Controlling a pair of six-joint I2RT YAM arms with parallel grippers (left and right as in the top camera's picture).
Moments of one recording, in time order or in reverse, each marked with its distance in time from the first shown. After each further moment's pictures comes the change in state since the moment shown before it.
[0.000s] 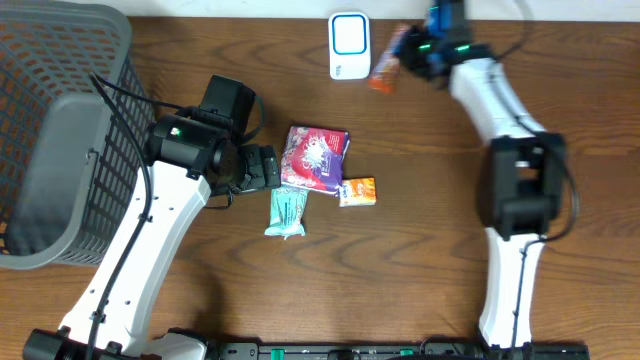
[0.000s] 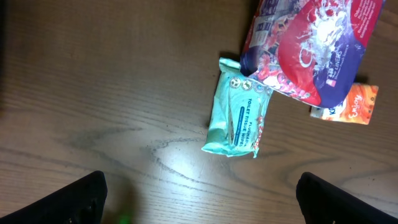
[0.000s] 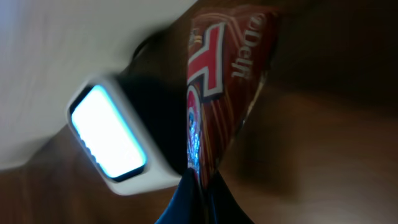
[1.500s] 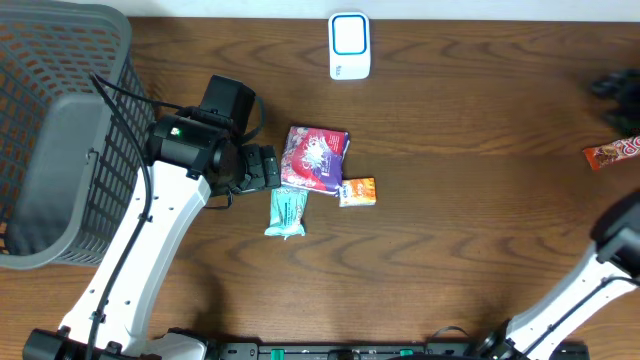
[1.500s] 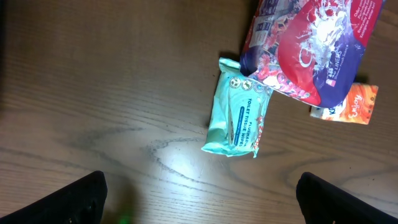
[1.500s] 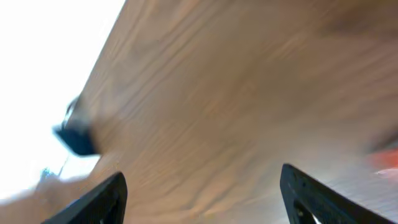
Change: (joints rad) left arm 0.000 0.000 0.000 0.001 0.000 0.000; right arm -0.707 -0.062 0.098 -0.557 -0.356 -0.544
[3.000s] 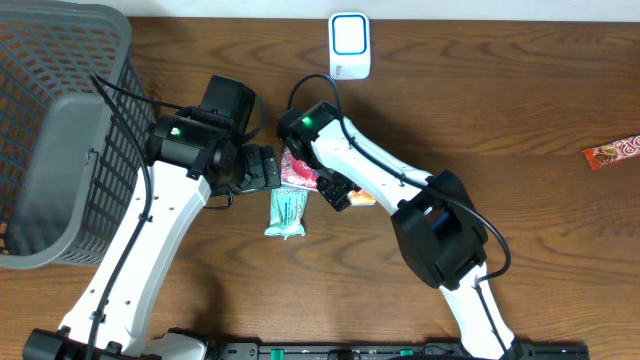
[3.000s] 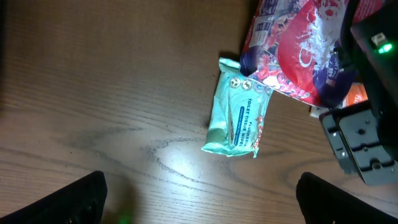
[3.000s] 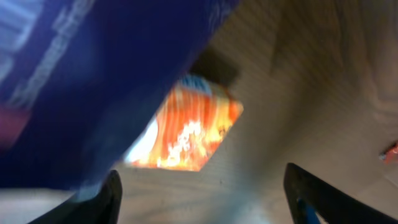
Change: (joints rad) left arm 0.000 0.000 0.000 0.000 0.000 0.000; right arm 1.359 -0.002 -0.220 -0.393 1.027 -0.052
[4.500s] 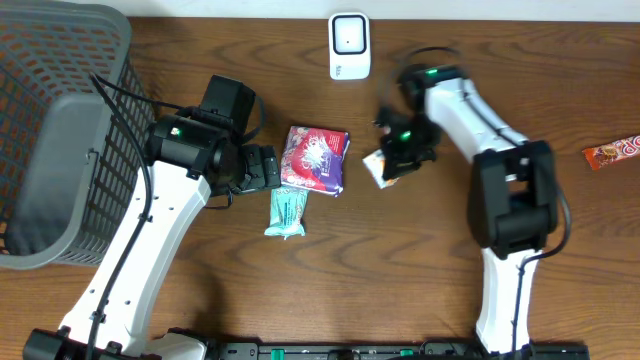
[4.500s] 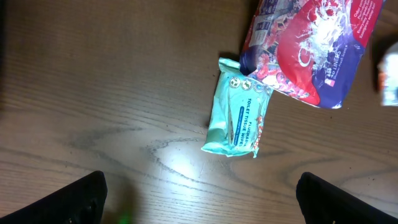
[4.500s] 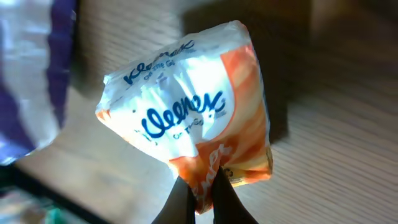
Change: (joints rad) left arm 0.000 0.000 0.000 0.000 0.000 0.000; right arm -0.510 -0.035 -0.127 0.145 -0.769 -0.257
